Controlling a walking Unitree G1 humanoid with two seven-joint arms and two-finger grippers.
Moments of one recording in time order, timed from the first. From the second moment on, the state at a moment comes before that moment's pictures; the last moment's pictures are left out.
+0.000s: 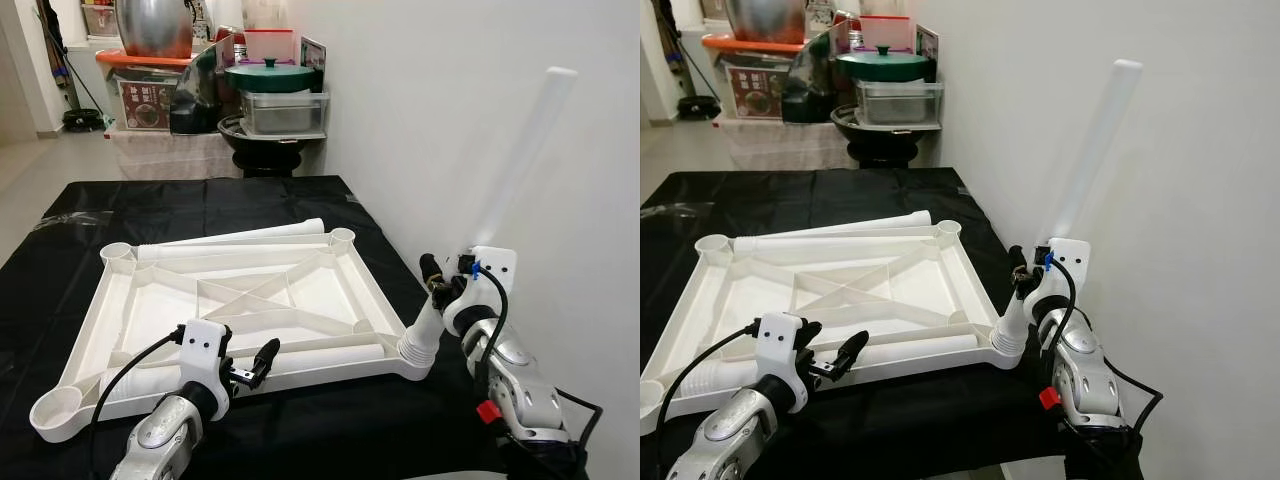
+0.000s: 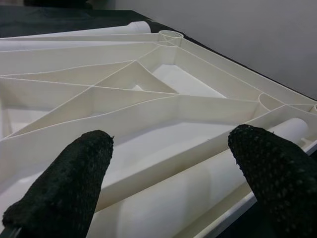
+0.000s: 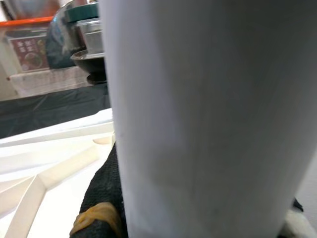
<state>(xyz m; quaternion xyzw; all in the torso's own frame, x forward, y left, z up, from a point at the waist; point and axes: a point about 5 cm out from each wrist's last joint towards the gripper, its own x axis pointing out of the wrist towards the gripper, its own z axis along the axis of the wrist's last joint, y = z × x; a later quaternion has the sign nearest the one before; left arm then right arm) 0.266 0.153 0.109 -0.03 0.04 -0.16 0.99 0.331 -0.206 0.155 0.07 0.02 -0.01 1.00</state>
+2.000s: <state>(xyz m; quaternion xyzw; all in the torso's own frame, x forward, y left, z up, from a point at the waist) 0.266 0.153 0.105 -0.03 0.05 -0.16 0.99 0.299 -0.129 0.177 0.06 -0.03 0.21 0.98</state>
